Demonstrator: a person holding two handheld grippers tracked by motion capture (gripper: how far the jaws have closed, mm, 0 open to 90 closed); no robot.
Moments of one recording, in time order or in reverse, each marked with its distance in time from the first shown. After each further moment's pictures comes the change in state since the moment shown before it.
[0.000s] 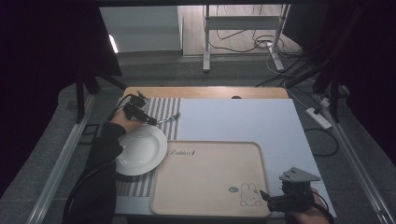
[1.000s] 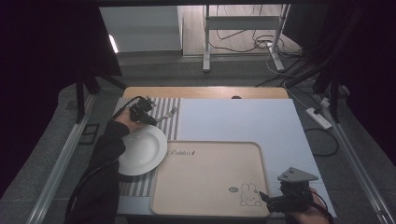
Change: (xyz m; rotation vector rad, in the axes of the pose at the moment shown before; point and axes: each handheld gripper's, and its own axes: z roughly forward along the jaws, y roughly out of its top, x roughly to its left) left arm -0.014 0.006 0.007 0.084 -0.017 0.209; right arm 0.001 0.000 0.002 0.024 0.012 -0.017
